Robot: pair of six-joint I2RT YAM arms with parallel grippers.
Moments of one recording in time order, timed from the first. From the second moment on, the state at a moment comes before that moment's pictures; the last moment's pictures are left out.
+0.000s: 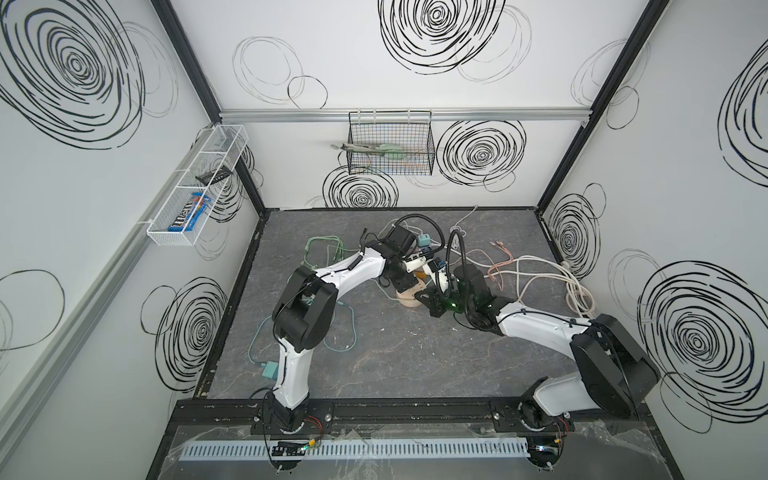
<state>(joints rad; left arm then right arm) -0.59 1.98 1.52 -0.62 0.13 0.49 0.61 1.44 0.66 0.23 -0.39 0.25</state>
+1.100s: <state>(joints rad) -0.13 1.25 0.78 -0.38 -0.28 -0.50 0.56 1.07 0.50 0.30 -0.04 0.30</state>
